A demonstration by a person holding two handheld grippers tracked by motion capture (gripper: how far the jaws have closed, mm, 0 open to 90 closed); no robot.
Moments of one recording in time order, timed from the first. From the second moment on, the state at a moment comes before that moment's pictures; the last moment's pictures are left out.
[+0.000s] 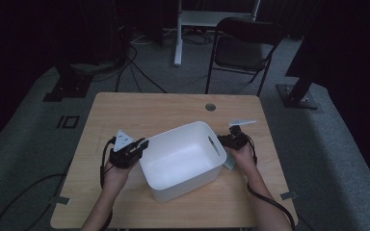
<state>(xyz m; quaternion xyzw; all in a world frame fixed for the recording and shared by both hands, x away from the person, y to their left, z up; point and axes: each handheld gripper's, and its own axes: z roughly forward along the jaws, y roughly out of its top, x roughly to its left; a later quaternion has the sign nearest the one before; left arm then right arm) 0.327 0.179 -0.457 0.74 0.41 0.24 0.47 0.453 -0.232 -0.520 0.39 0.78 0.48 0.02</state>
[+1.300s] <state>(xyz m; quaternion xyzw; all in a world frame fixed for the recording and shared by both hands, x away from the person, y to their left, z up) 0.353 0.188 -0.456 0.77 0.34 0.16 0.51 0.404 -0.277 -0.502 0.41 0.75 0.52 0.04</state>
